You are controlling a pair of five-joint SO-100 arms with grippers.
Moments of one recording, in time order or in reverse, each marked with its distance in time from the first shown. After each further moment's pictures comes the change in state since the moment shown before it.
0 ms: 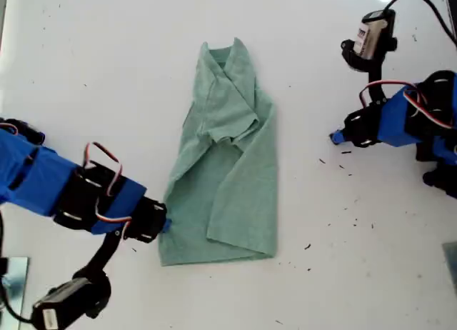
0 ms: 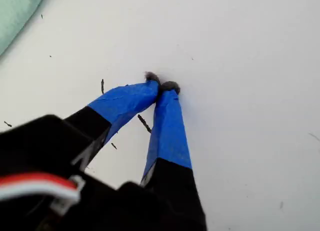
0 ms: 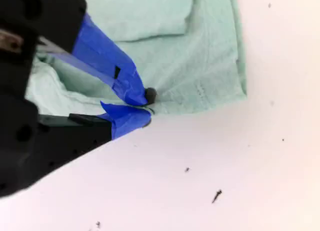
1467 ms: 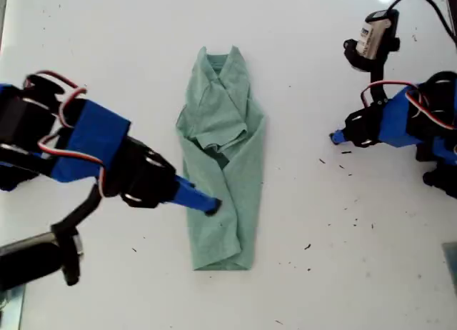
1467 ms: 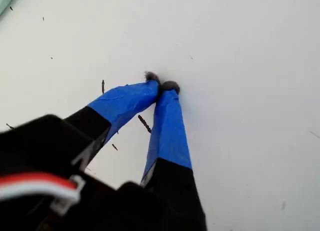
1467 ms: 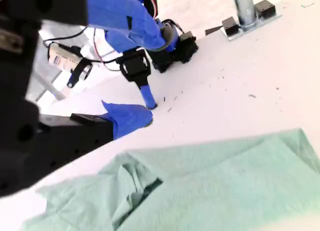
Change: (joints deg) arm 0 -9.2 10.5 -16.7 5.5 23.1; arm 1 0.0 1.8 1.1 0.0 1.0
